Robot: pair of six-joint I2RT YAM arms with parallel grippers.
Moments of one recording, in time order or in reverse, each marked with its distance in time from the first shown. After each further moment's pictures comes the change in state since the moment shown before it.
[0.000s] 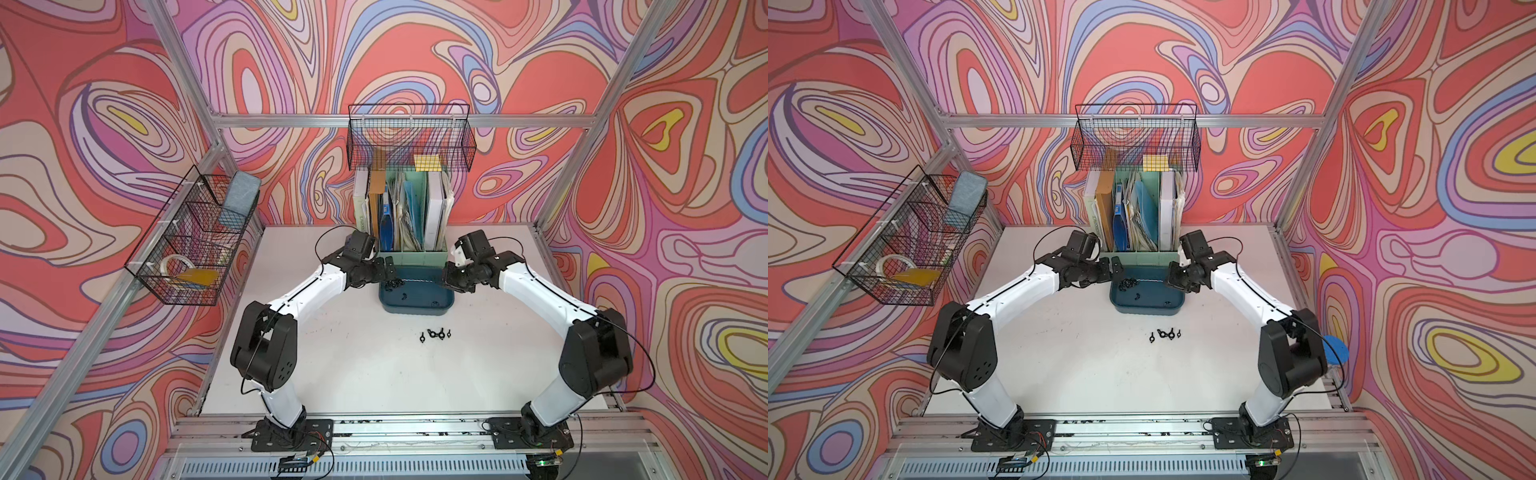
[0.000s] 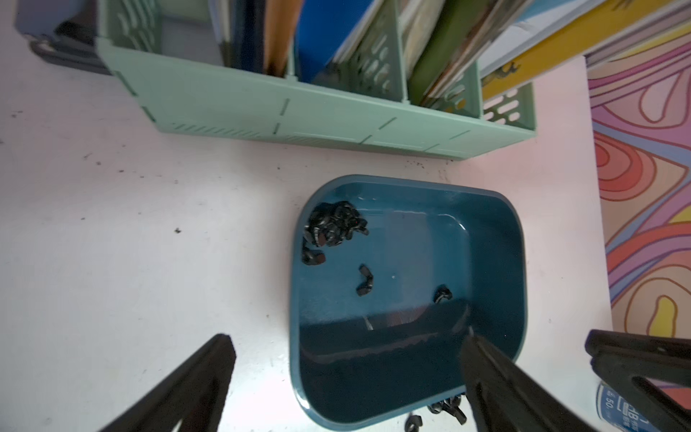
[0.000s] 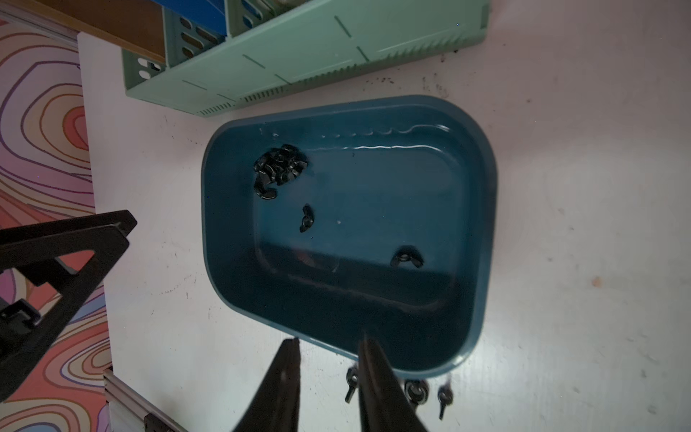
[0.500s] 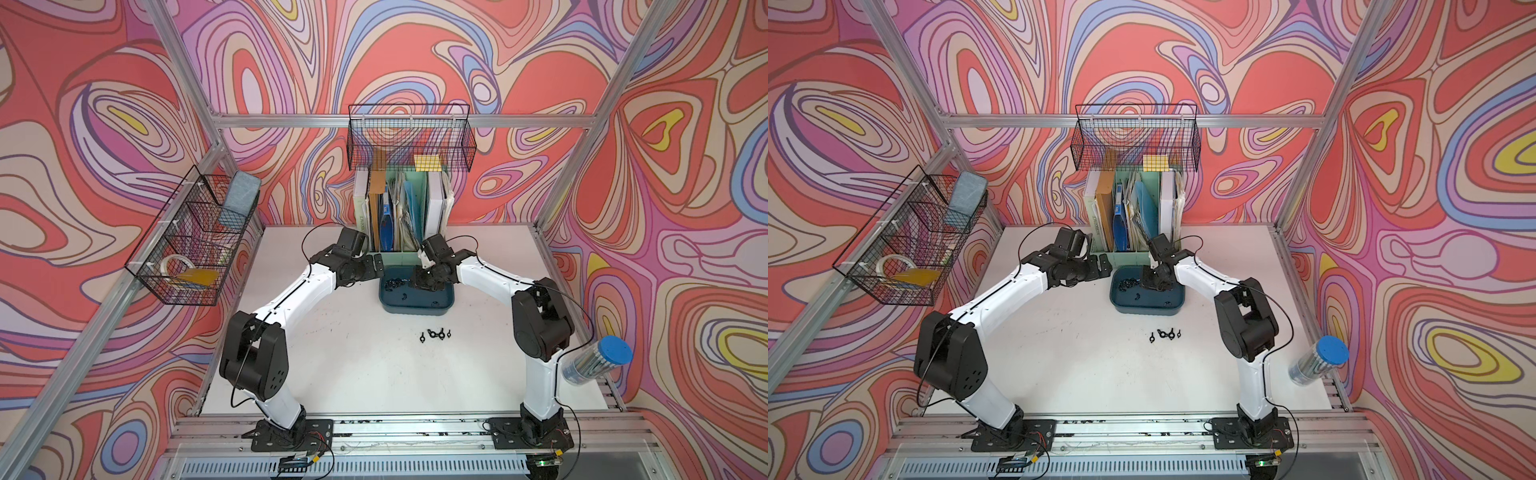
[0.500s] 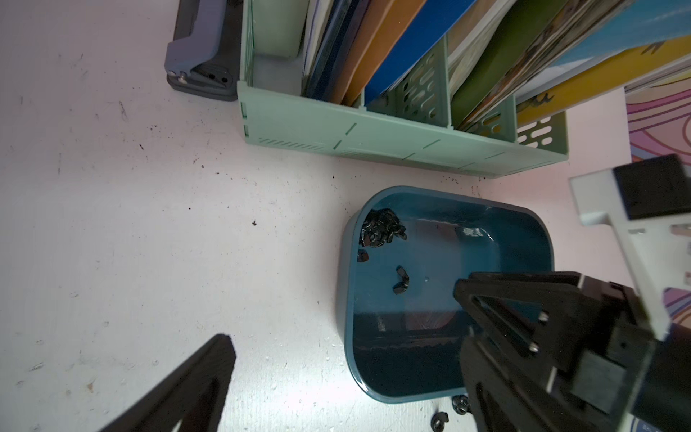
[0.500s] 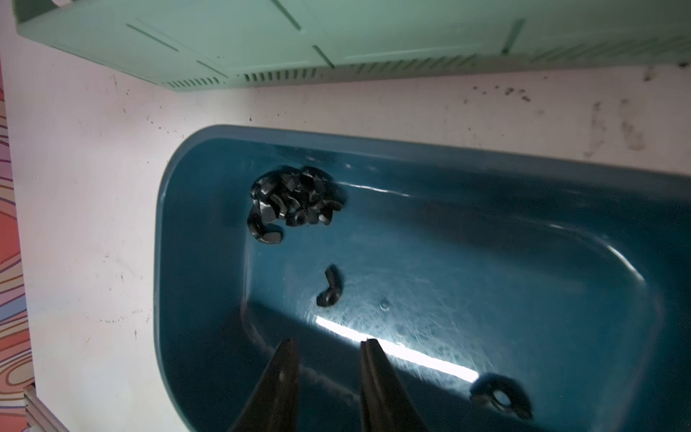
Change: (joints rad) left arm 0.028 -0.084 0.000 -0.074 -0.070 0.028; right arm 0.115 0.343 0.207 0.086 0.056 -0.054
